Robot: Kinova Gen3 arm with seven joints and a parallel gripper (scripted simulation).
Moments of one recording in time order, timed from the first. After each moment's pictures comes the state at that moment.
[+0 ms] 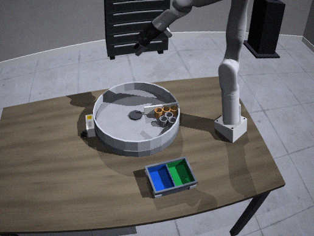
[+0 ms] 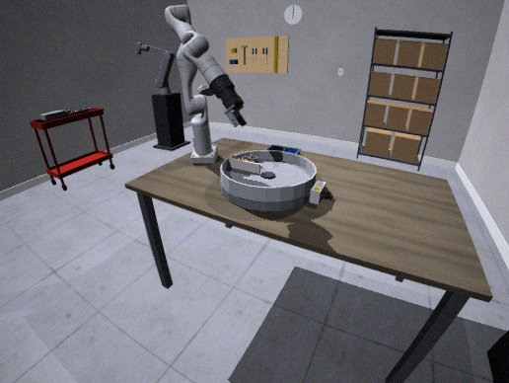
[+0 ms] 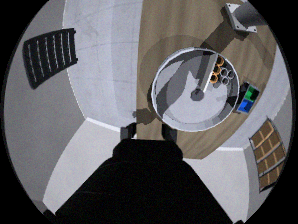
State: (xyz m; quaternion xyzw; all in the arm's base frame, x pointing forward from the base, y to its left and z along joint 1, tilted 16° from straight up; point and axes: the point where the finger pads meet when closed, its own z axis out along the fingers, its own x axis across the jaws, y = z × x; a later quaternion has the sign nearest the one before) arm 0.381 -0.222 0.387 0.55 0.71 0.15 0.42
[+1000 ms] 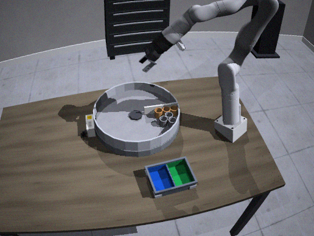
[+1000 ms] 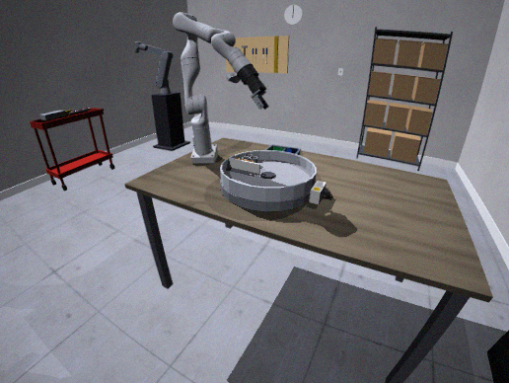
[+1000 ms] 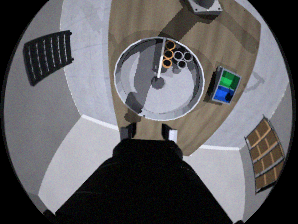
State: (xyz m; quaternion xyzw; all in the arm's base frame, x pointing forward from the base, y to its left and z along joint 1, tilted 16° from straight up) arm 0.378 -0.026 0.373 0.55 0.71 0.16 0.41
